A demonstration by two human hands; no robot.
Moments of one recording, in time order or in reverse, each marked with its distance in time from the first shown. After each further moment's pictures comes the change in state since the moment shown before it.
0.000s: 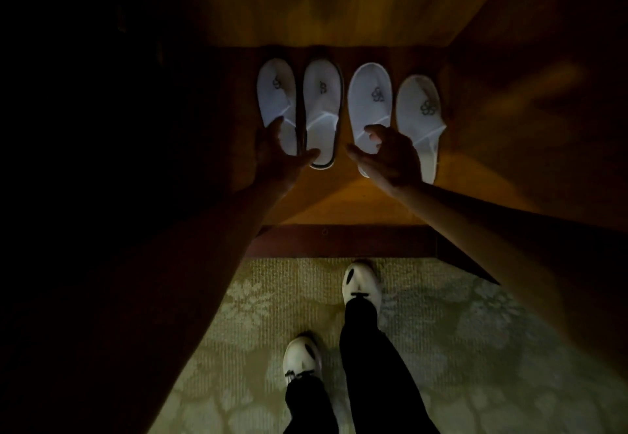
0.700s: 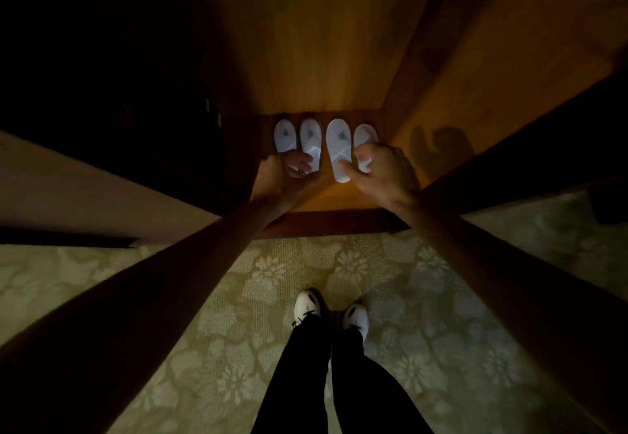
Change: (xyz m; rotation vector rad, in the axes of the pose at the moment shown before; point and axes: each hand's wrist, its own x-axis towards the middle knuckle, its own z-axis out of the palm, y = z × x) left_hand -0.324 0.193 -0.244 -0.016 -0.187 0.340; right_hand -0.335 -0.133 -0.253 -0.045 0.148 -0.226
